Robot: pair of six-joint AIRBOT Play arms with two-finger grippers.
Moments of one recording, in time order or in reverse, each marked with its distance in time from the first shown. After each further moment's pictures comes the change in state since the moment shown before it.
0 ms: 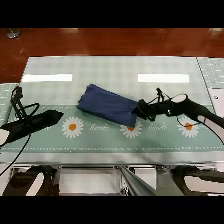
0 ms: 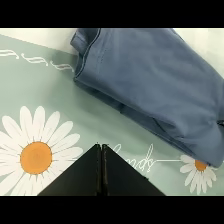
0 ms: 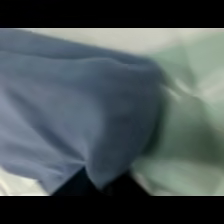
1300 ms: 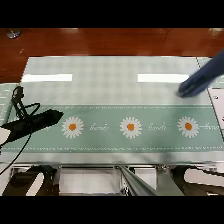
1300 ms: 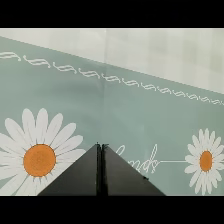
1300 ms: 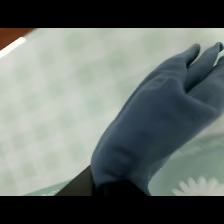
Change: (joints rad) left arm 0.000 -0.014 0.000 0.000 0.010 0.023; right arm -0.623 0.056 1.197 -0.730 0.789 0.383
